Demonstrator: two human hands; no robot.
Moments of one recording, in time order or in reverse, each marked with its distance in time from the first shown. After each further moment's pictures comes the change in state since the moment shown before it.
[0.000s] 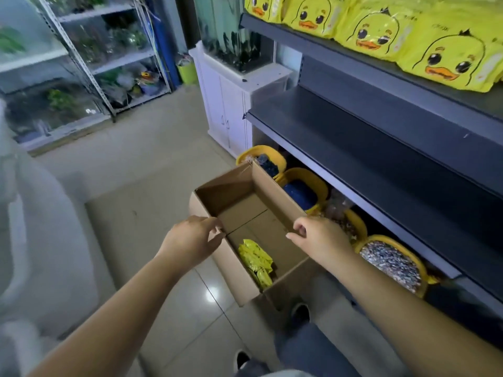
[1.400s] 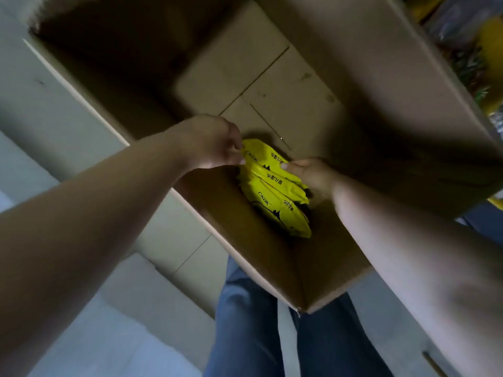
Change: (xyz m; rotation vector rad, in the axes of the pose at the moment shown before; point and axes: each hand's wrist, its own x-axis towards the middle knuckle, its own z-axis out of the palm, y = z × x) left_hand 0.248 -0.110 0.326 -0.006 -0.917 0.027; right_hand 0.239 0.121 0.395 0.862 -0.718 0.714
